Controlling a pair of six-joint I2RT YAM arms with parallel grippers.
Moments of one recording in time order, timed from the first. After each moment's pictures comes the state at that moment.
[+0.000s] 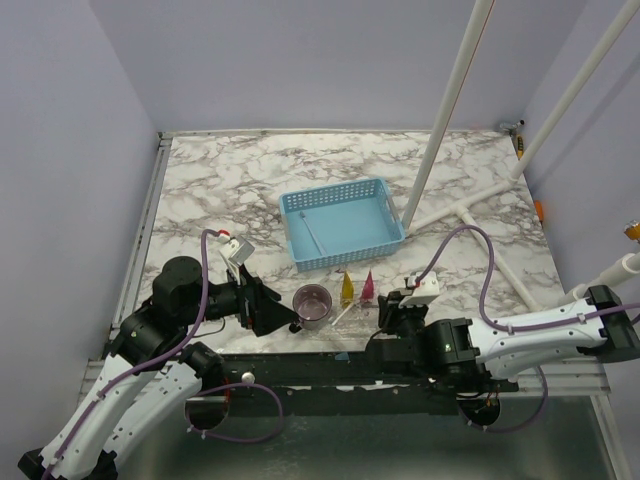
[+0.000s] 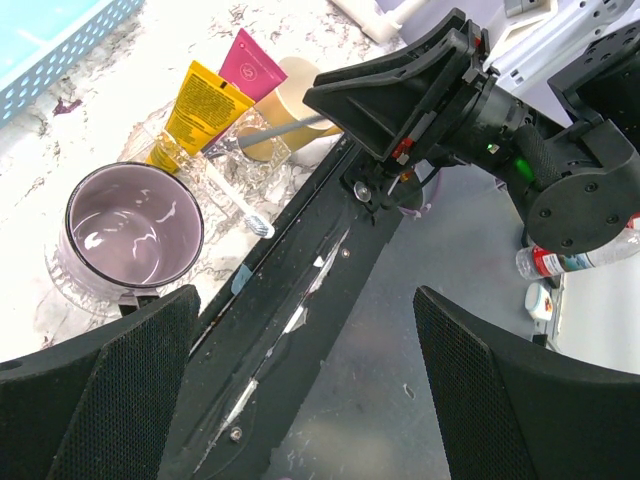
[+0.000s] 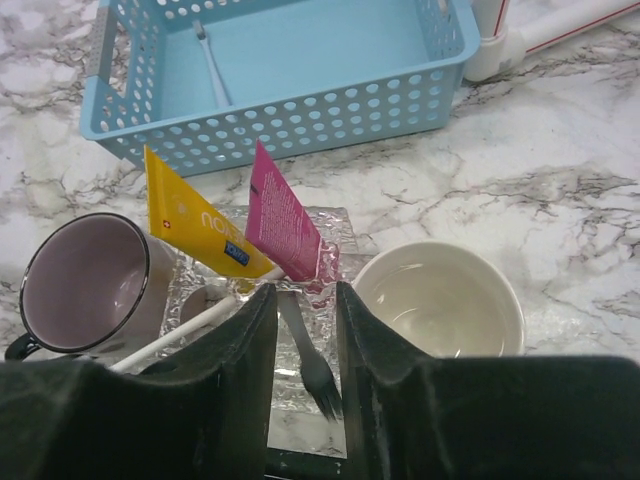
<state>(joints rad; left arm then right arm) -0.60 0.44 0.74 -0.63 0.59 -0.50 1.63 1.07 0.74 -0.83 1.24 1.35</state>
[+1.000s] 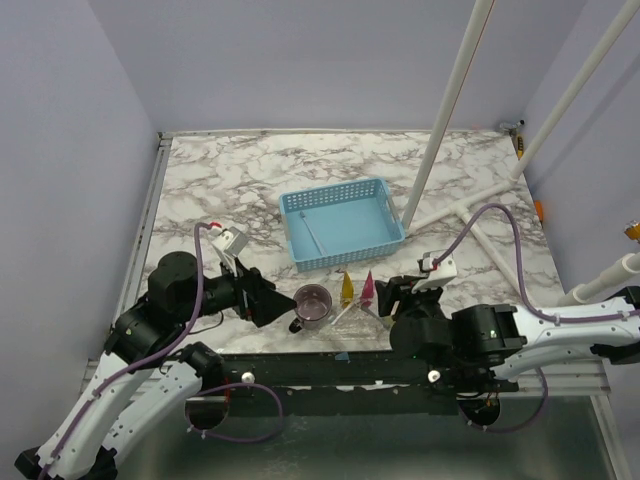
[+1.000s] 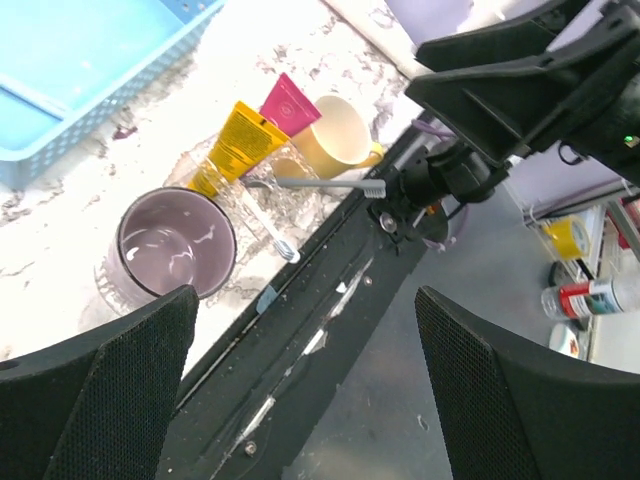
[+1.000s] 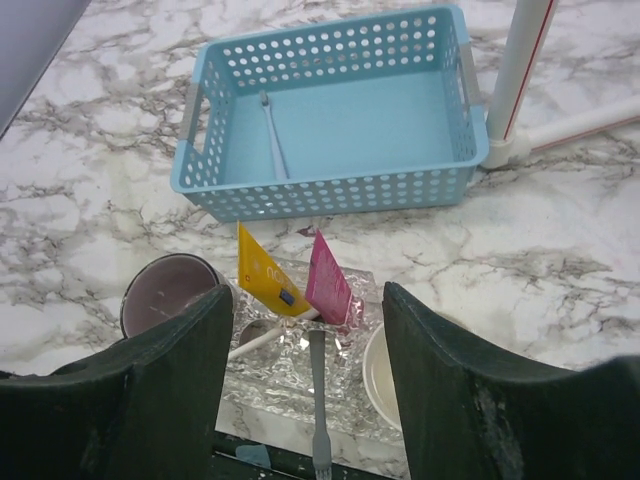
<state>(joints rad) -0.60 0.47 0.79 -0.65 0.50 -0.49 1.63 0.93 0.90 -0.81 1.24 1.01</state>
